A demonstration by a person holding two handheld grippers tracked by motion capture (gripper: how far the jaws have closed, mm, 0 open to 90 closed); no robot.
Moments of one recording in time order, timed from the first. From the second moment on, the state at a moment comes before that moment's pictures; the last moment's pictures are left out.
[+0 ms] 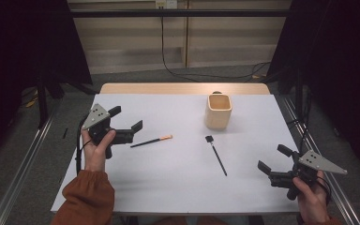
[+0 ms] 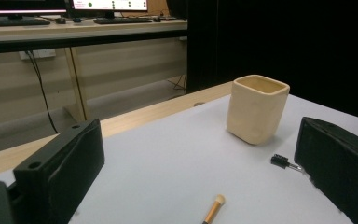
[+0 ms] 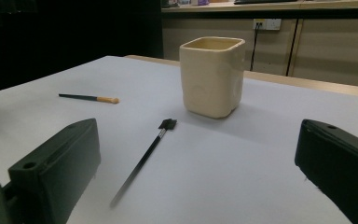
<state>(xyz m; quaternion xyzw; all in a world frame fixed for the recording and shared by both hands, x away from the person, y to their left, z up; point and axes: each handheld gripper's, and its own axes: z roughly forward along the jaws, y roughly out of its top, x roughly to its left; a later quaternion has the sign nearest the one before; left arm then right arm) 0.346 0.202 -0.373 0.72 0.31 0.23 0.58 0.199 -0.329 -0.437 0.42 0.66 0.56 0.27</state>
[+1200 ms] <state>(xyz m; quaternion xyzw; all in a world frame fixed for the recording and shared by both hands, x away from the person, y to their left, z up) 0.423 0.169 -0.347 0.72 0.30 0.24 0.58 0.198 -0.332 -0.438 0.42 0.66 0.56 0.28</state>
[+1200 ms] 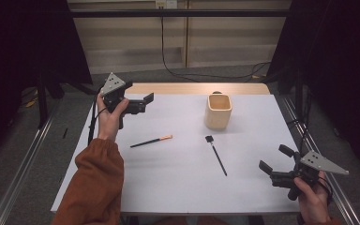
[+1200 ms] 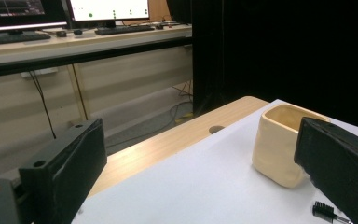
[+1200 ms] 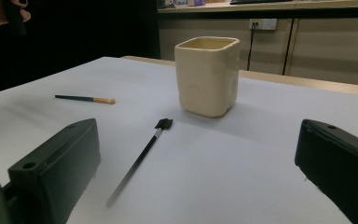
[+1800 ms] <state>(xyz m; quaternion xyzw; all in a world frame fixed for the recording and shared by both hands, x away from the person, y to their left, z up) 0.423 0.155 -0.348 0.77 0.28 0.21 0.54 0.196 -0.332 -0.438 0.43 0.66 0.55 0.28</state>
